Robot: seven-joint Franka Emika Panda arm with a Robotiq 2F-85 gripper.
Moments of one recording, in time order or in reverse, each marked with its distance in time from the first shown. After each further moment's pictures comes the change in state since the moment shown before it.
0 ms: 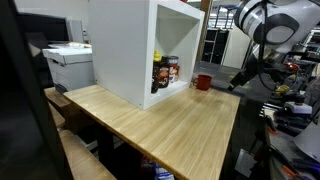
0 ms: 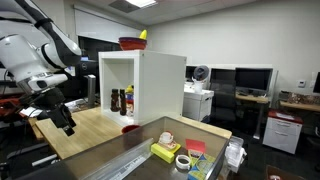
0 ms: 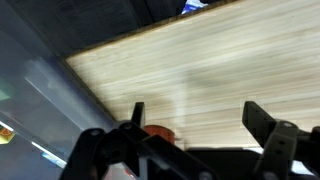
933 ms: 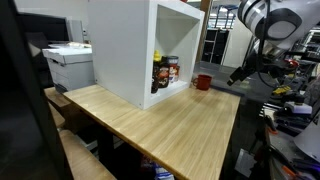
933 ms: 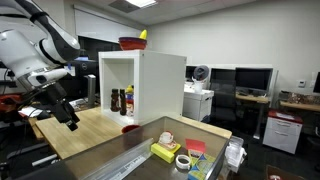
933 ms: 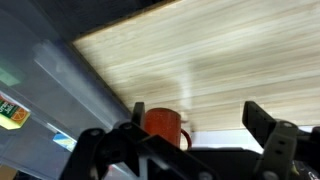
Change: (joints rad) arm -0.001 0.059 -0.023 0.000 0.000 -0.001 0.001
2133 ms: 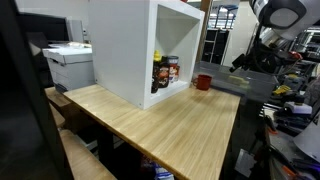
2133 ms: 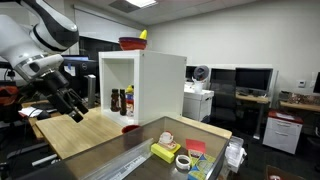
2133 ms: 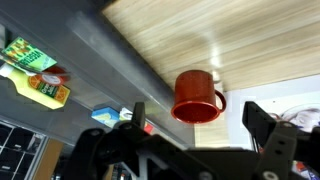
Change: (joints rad) arm -0.007 0.130 -0.152 0.000 -0.001 0.005 -0.015
